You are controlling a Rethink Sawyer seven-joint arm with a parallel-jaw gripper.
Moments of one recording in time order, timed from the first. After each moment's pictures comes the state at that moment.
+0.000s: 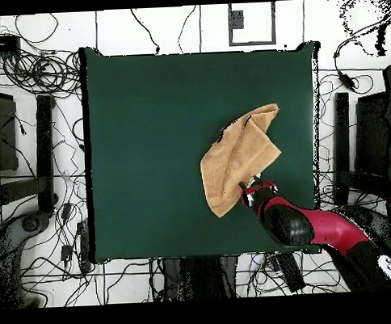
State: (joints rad) arm -1.07 -0.48 0.53 1.95 -0.70 0.16 1.35
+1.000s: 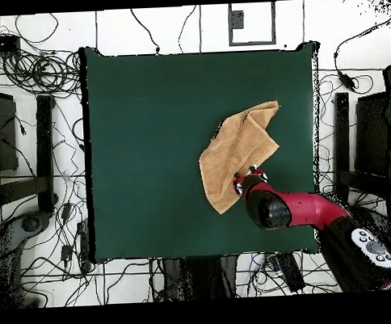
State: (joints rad) arm -0.82 -0.46 0.35 1.82 -0.70 0.12 1.35
